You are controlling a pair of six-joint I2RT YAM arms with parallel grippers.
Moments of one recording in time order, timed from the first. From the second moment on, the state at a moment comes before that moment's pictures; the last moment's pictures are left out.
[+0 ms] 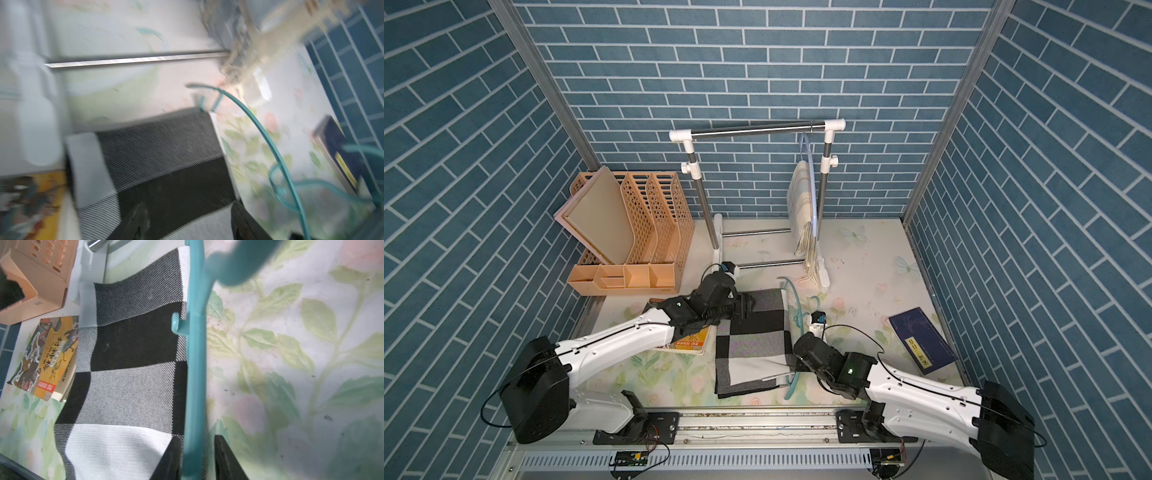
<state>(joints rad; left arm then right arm) -0.86 1.39 0.88 -0.25 -0.06 -0.64 1.11 0.91 0.41 -0.37 0.32 0.97</state>
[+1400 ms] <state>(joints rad) -1.06 1.41 0.51 0.05 -0.05 -0.82 1.09 0.64 0.19 -0.16 0.24 1.06</state>
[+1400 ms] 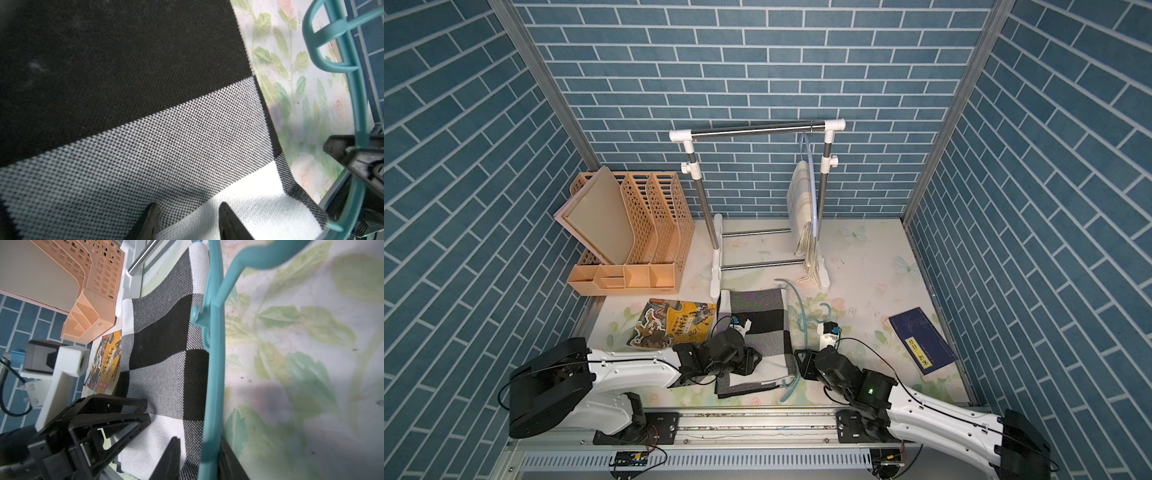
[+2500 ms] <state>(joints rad) -1.06 1.03 0.69 -0.21 -0.20 -0.85 1.05 0.83 0.54 -0.31 0.21 0.81</state>
